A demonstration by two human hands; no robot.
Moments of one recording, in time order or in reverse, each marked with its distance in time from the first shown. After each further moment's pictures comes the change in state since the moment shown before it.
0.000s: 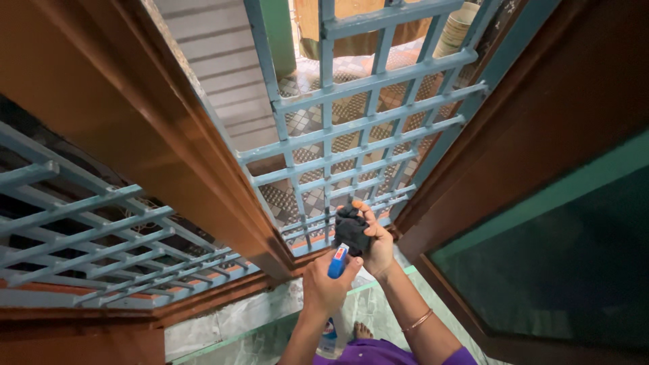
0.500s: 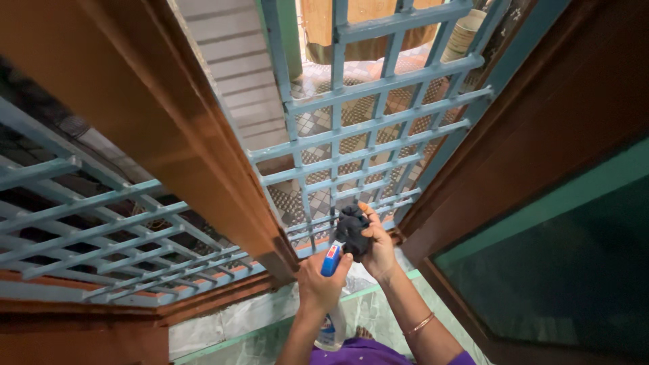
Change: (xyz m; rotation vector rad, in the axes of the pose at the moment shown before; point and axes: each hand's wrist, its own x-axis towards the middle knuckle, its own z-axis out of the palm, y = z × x) left_hand 0.001 -0.011 -0.014 0.079 0.135 0.078; right_hand -0.001 0.008 0.013 -0.095 0.126 -0.024
